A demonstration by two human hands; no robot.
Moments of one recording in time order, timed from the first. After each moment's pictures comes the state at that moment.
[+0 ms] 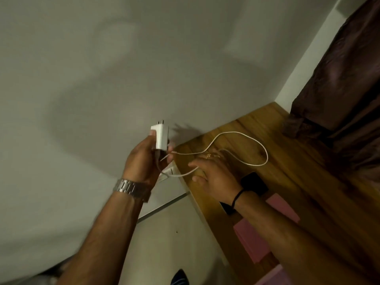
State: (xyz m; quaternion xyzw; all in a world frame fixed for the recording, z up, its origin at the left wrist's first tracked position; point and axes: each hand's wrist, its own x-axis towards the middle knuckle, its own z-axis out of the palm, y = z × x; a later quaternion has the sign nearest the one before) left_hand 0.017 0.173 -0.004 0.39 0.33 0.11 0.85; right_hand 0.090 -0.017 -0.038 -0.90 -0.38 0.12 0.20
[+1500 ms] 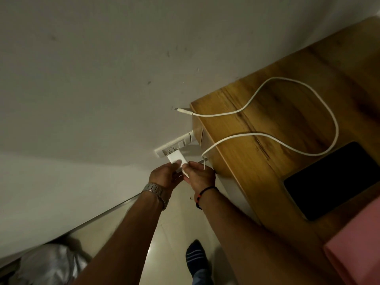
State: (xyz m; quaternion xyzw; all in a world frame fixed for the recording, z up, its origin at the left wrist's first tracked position) left_hand 0.003 0.216 -0.341 0.35 0.54 -0.01 0.76; right_hand 0.045 0.120 -0.354 -0.67 0.23 0.34 0.62
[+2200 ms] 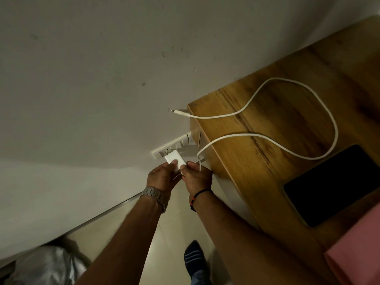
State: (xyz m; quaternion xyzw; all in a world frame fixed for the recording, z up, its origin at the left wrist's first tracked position) left_hand 0.005 0.213 -0.344 0.36 0.55 0.03 0.75; right_hand 0.046 0.132 -0.356 -0.71 0.23 0.29 0.60
